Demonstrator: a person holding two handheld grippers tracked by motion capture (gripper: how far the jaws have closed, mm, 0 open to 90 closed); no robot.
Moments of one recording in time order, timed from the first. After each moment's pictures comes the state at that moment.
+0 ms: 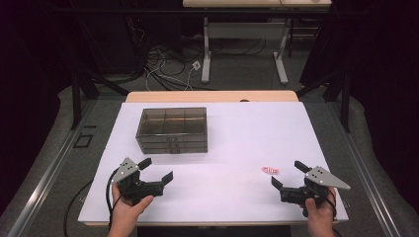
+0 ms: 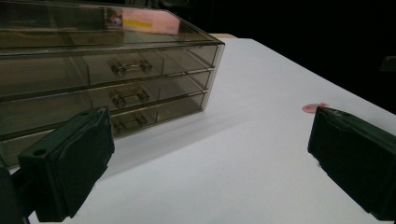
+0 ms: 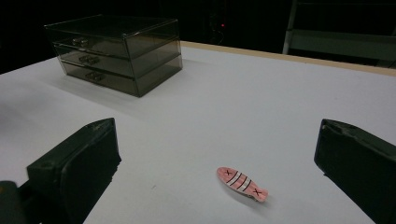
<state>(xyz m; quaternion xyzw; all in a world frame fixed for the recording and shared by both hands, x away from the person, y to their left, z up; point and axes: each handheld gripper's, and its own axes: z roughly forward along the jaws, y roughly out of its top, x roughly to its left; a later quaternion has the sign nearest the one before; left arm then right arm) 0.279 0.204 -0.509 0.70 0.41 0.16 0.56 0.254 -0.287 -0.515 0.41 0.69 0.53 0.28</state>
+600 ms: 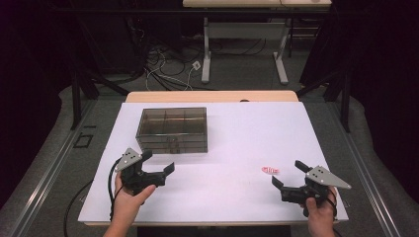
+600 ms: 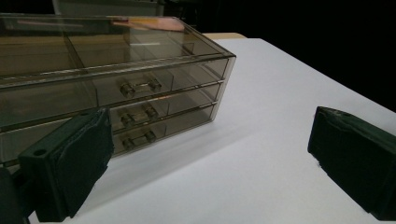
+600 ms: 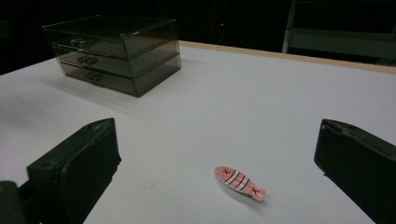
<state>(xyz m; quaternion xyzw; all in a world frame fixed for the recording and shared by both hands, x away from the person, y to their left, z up) 0.300 0.197 -0.496 0.71 0.42 0.17 0.54 0.254 -0.289 -0.515 0.42 0.69 0.53 0.27</state>
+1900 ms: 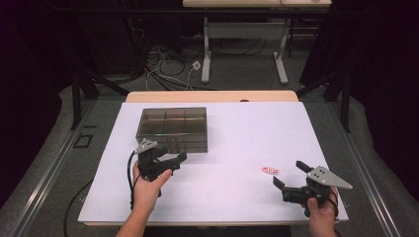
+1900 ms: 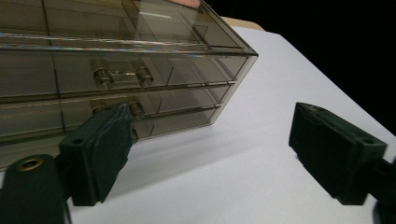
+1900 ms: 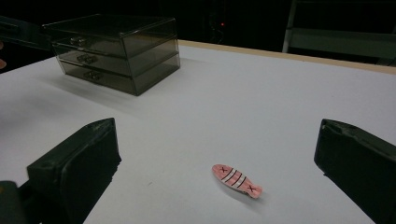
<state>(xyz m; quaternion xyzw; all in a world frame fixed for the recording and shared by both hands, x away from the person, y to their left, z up) 0.334 0.163 -0.504 0.69 0.50 0.11 0.51 0.255 -0.293 -0.515 0.41 0.69 0.53 0.27</state>
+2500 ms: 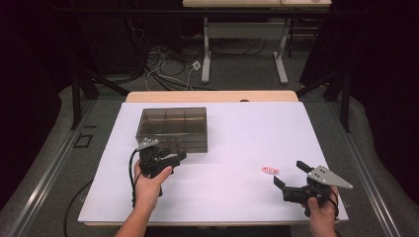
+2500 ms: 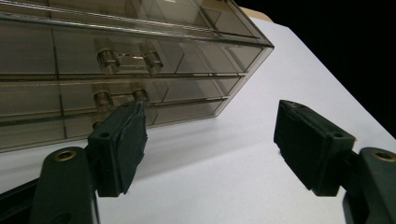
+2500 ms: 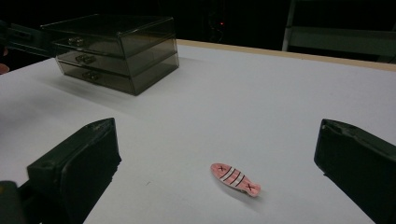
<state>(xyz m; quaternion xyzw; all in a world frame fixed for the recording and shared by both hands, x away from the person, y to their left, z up) 0.342 0.162 -0.509 0.68 0.53 0.08 0.50 0.255 -0.294 -0.517 0.42 0.68 0.54 0.26</state>
